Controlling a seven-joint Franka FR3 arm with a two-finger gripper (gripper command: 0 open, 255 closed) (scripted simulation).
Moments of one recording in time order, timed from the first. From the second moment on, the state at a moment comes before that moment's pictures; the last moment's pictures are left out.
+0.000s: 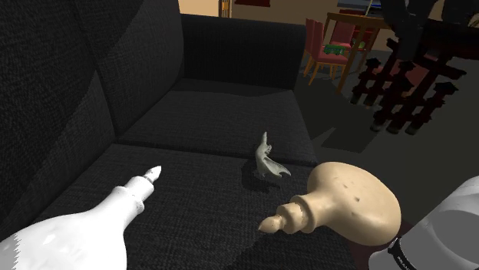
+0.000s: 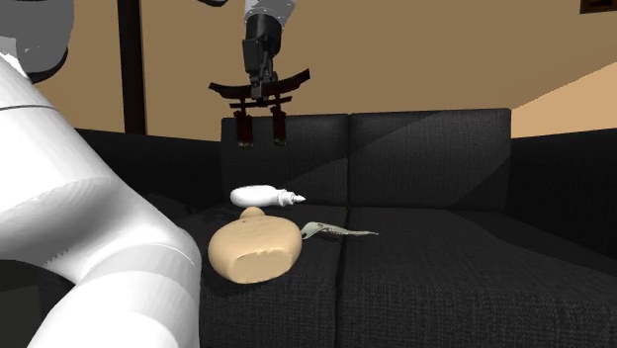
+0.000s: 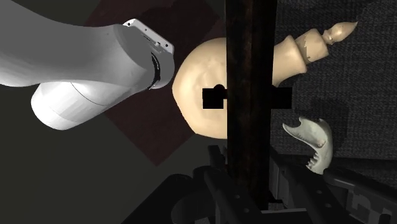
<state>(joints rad) -0.17 -0.59 0.52 -1.61 0.18 0.90 1.10</state>
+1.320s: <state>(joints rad) -0.14 -0.72 0.51 -1.89 0.22 1.06 1.07</state>
